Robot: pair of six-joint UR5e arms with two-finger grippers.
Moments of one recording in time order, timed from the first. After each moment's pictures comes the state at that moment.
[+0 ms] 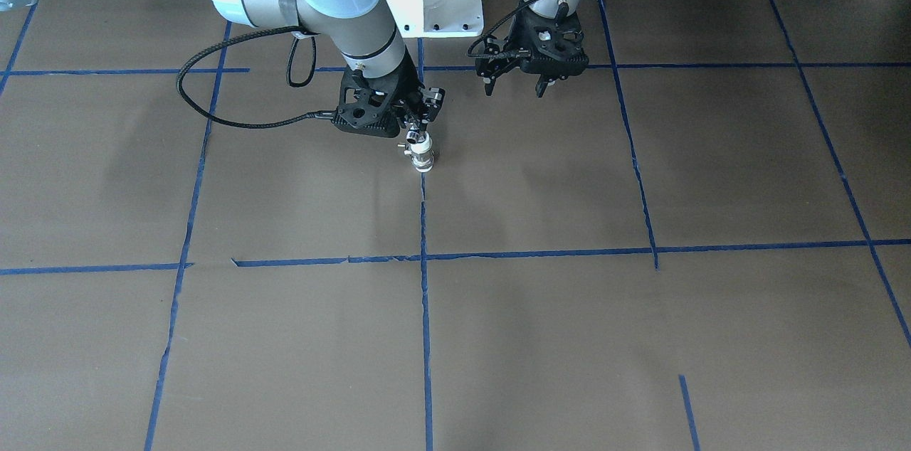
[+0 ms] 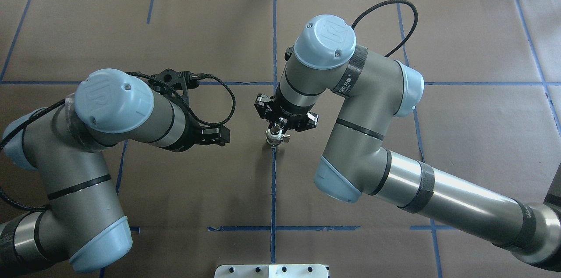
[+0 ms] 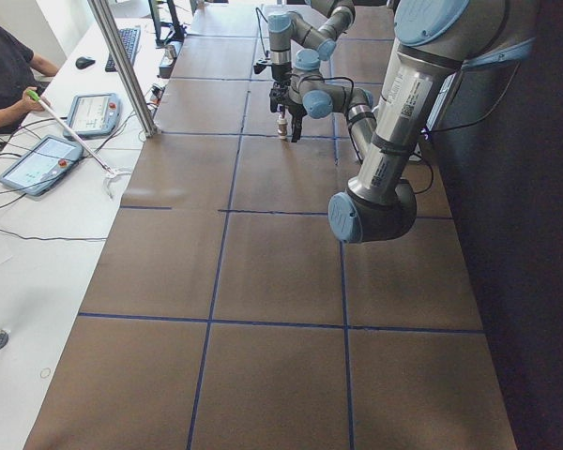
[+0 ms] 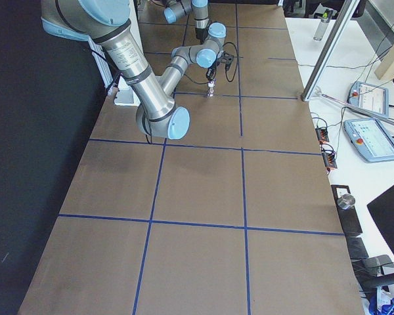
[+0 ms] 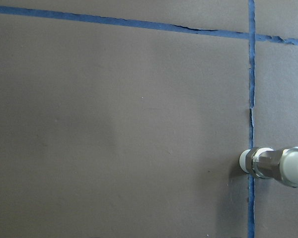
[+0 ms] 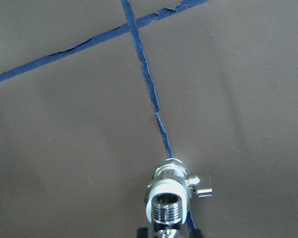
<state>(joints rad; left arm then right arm) -0.51 -2.04 -2.02 -1.57 -1.85 -1.31 0.56 -0.81 1.66 -1.52 2.08 1.53</state>
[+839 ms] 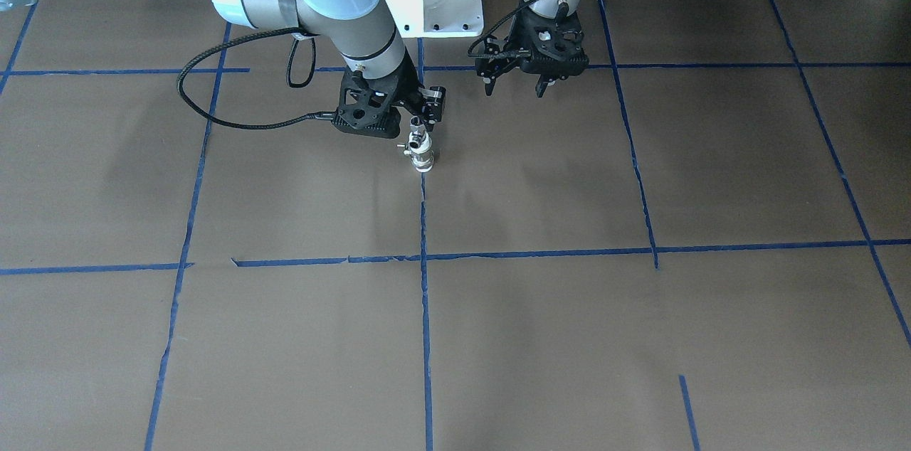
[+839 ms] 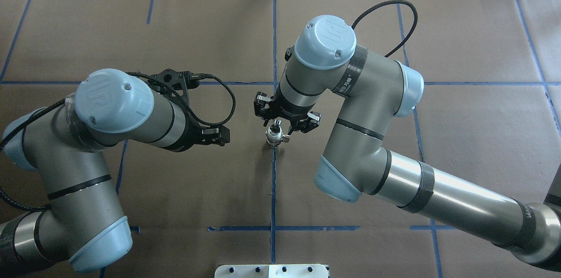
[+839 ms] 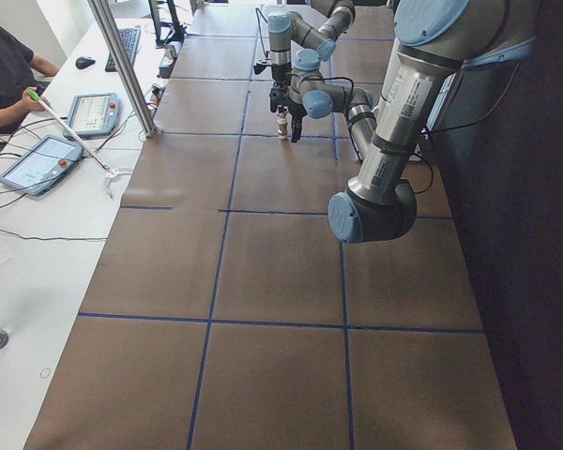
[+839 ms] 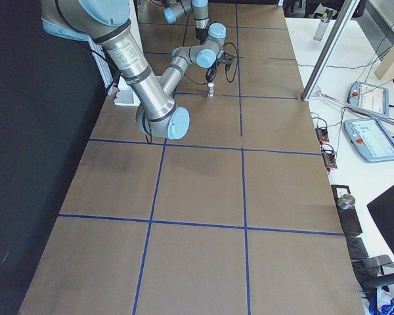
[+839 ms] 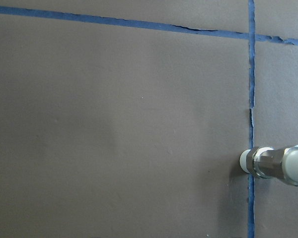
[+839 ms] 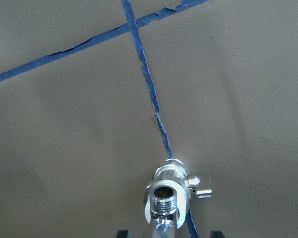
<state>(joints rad) -0.51 -2.04 -2.02 -1.57 -1.85 -1.31 0.56 -0.81 1.66 -1.51 2.08 1.53</state>
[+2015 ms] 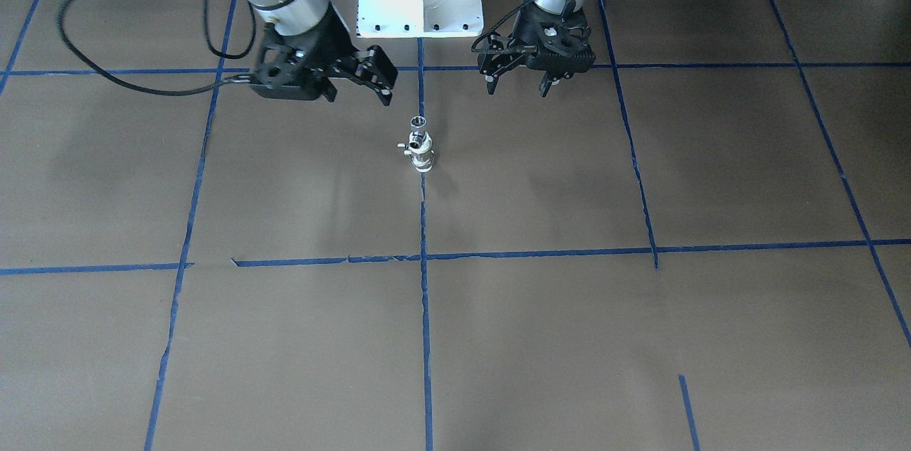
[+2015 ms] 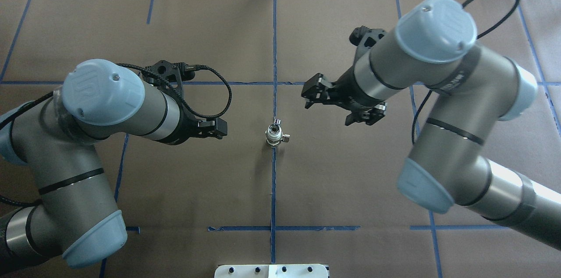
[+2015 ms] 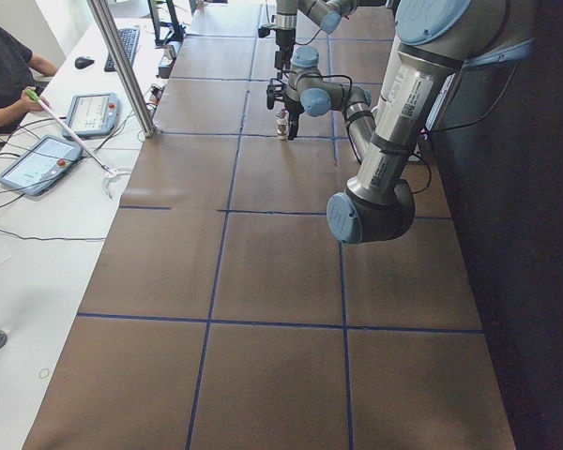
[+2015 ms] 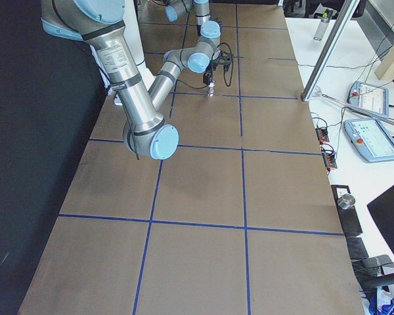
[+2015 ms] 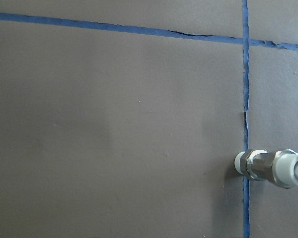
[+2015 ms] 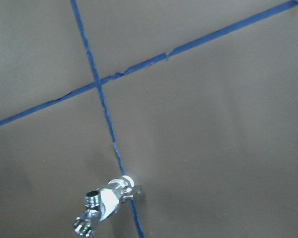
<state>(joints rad) -0.55 -2.04 -2.04 -1.57 -1.86 -1.29 0.70 -1.12 2.04 -1.52 2.09 1.52</state>
